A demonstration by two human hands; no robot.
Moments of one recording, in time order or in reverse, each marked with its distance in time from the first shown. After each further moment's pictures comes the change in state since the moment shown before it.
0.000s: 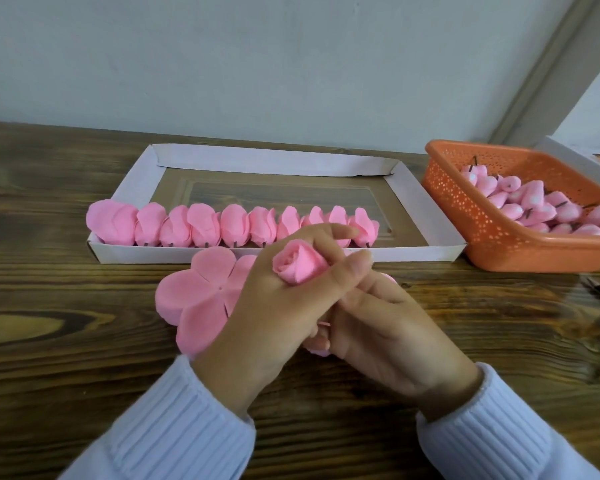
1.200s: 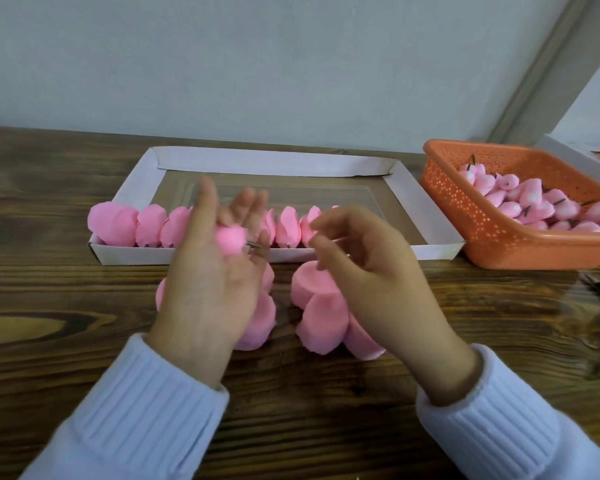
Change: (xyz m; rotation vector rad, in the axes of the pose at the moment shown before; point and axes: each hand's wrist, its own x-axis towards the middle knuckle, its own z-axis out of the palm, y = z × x) left_hand 0.024 0.013 -0.031 -0.563 0.453 -0.085; right_hand 0.011 -0.028 0.010 -1.035 0.430 -0.255
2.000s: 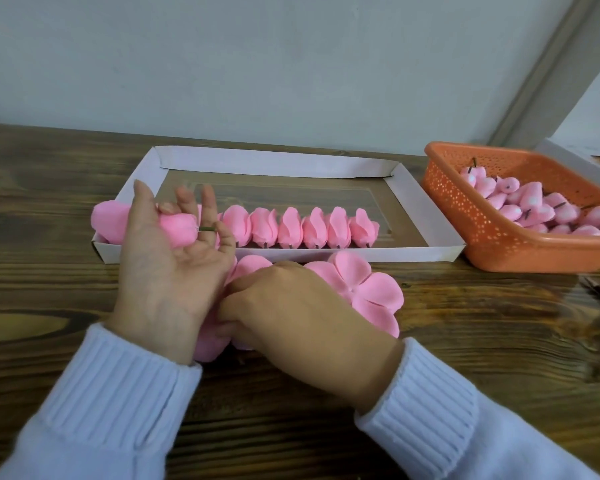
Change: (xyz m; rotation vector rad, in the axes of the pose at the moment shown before) left_hand 0.022 0.024 -0.023 -0.307 0.169 -0.049; right_hand 0.007 -0.018 0.056 -0.923 -0.539 -0.500
